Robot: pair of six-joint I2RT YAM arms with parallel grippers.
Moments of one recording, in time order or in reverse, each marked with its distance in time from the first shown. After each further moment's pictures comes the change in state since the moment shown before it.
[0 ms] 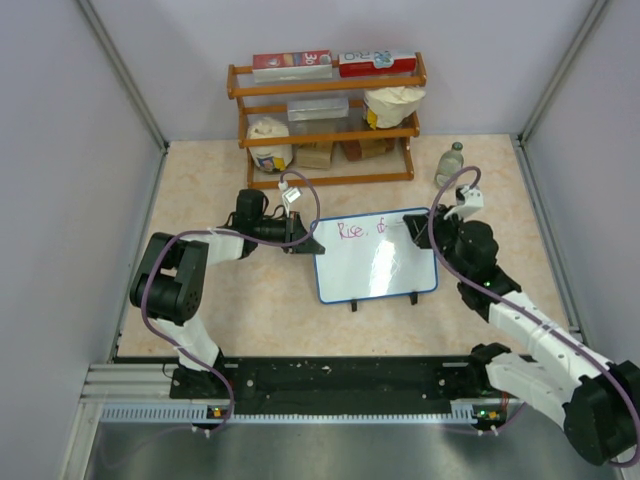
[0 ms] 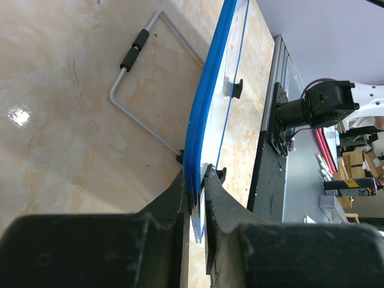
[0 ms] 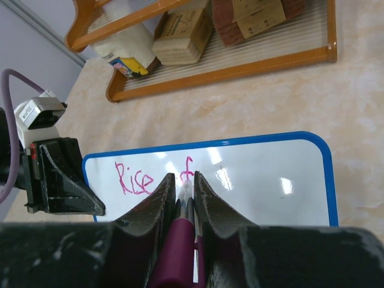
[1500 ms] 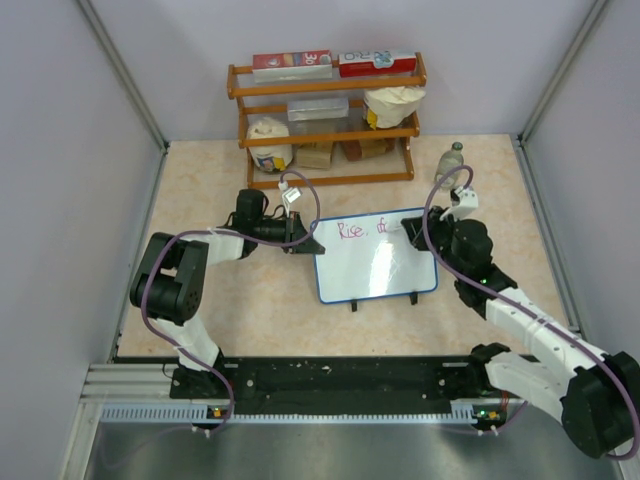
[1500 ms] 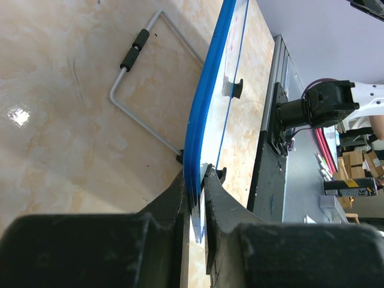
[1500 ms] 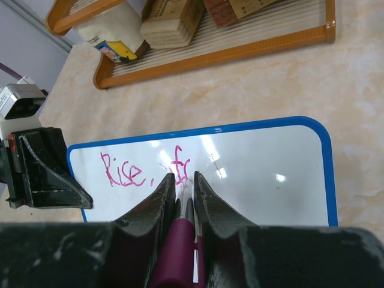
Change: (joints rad) left arm 0.000 0.000 0.000 0.000 0.000 0.000; right arm 0.000 0.040 0.005 -0.017 0.003 -0.004
